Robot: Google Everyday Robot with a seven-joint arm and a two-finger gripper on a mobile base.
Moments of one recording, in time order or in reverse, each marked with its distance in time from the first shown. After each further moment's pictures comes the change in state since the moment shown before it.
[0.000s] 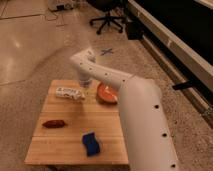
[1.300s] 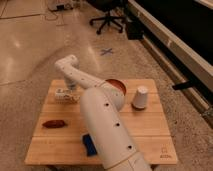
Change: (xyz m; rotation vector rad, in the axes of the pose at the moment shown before) arm -0.053 -0.050 0.074 -0.084 0.009 0.001
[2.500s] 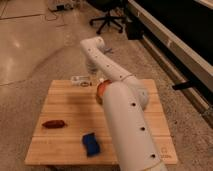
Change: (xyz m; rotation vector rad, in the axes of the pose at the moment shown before) arm 0.161 0.001 -0.100 0.096 -0.023 0.043
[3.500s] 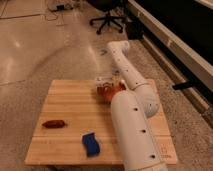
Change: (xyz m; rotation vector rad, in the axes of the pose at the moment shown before) arm 0.133 0.025 0.027 -0.045 0.018 0.108
